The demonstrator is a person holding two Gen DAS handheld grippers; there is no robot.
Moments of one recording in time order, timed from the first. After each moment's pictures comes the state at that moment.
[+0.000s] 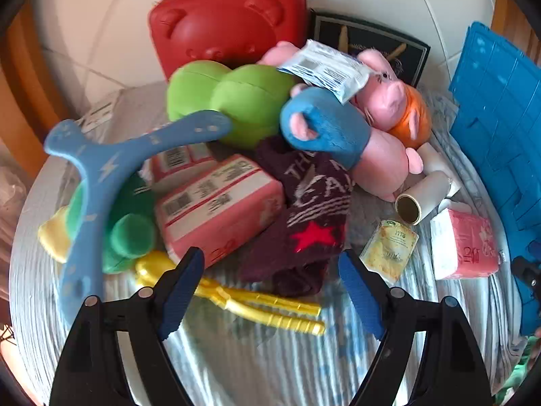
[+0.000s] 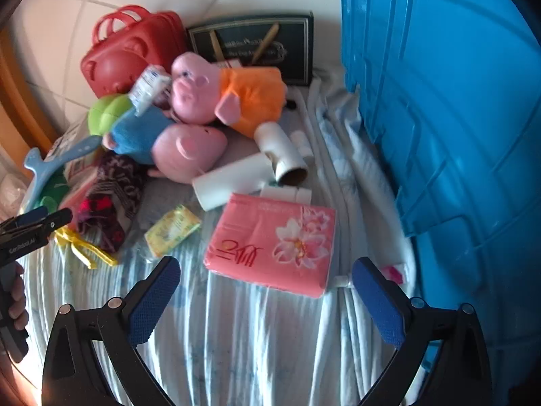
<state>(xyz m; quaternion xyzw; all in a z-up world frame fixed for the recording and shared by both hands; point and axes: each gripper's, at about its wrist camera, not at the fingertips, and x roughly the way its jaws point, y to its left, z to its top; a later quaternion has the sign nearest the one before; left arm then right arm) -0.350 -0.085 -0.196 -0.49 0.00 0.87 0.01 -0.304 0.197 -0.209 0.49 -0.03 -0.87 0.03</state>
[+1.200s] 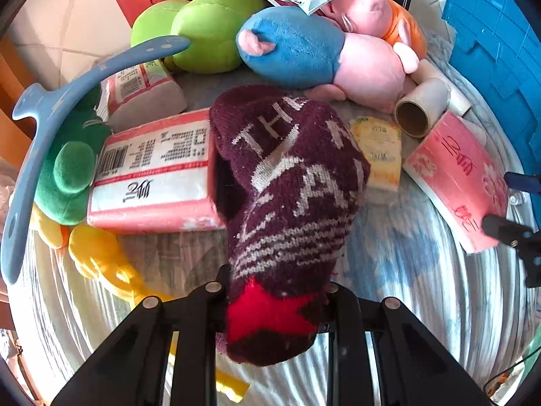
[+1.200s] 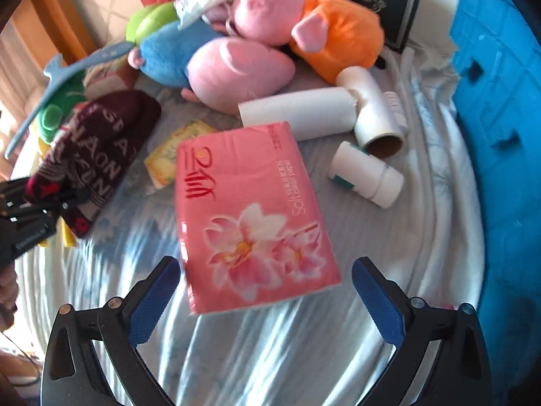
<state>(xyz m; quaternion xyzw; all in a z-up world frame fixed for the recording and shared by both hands) -0.324 -0.060 -0.256 -0.56 0.04 0.83 0.02 -0.338 0.164 -0.275 0.56 0.08 -0.81 0.17</state>
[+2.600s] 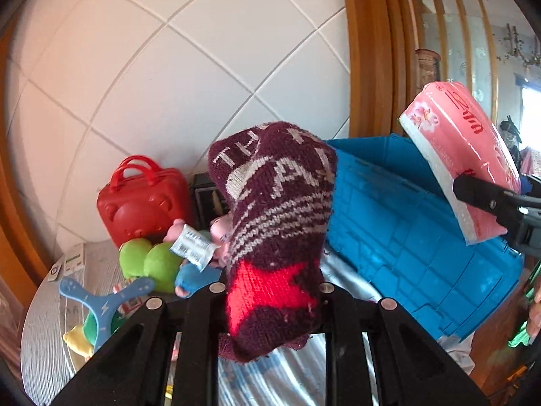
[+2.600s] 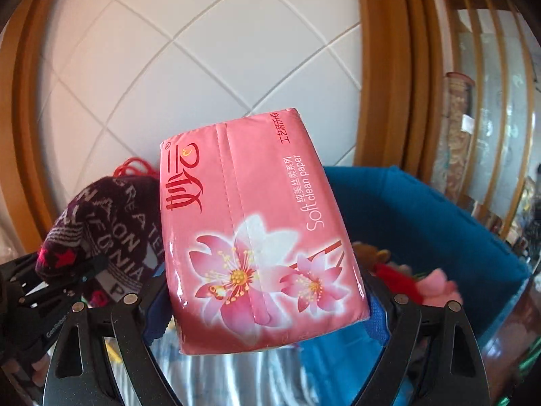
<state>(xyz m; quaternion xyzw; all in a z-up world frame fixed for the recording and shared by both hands) -0.197 0.030 0.009 -0.22 0.06 0.96 0.17 -0.135 0.218 0.037 0.22 0.01 -0.97 -0.06</state>
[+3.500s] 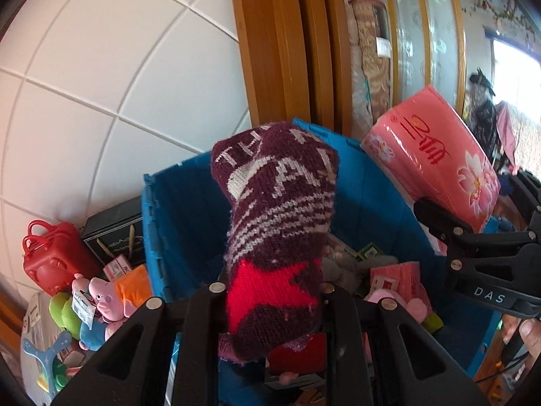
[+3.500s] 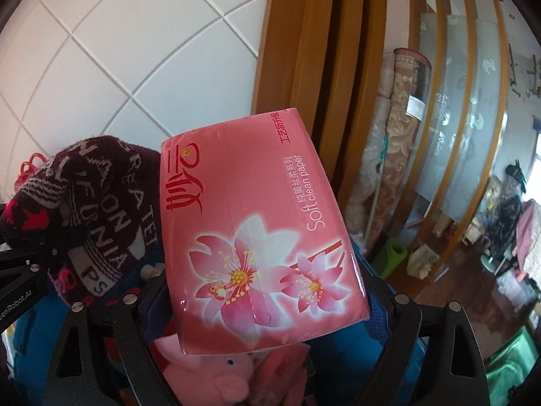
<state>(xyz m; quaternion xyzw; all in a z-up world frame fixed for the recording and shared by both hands) -0.248 0.388 0.045 -0.29 0.14 0.92 0.24 -0.196 0.519 0.025 0.27 0.03 -0.95 -0.14</state>
